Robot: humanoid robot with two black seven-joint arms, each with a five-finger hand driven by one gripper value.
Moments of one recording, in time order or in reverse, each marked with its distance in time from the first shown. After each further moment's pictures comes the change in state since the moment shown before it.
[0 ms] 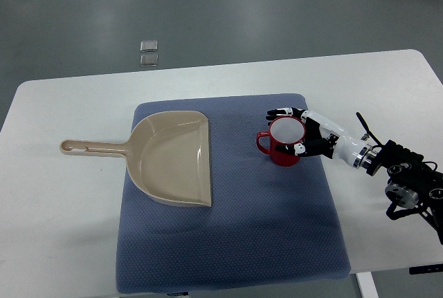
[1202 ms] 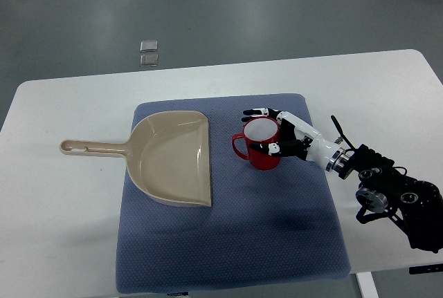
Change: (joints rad) left arm 0.000 0.000 0.000 0.000 0.000 0.000 0.000; right arm 0.005 0.115 0.001 0.005 0.000 -0.073 0.000
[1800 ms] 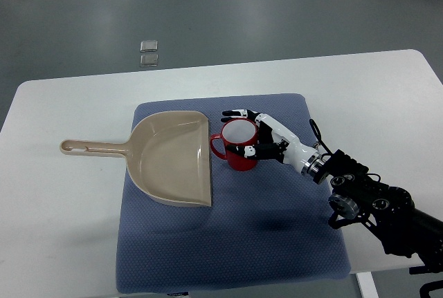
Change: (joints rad) left arm 0.000 0.000 0.000 0.000 0.000 0.000 0.000; right arm 0.001 0.110 -0.005 -0.012 -0.031 -0.122 0.000
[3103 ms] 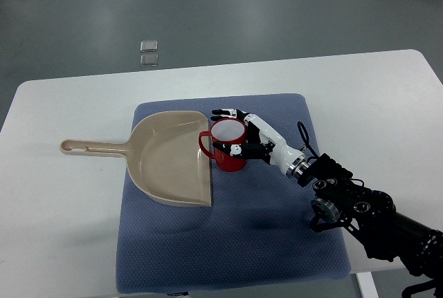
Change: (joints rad) left arm 0.000 0.000 0.000 0.000 0.000 0.000 0.000; right arm 0.005 0.077 0.001 -0.031 0.000 -0.090 0.000
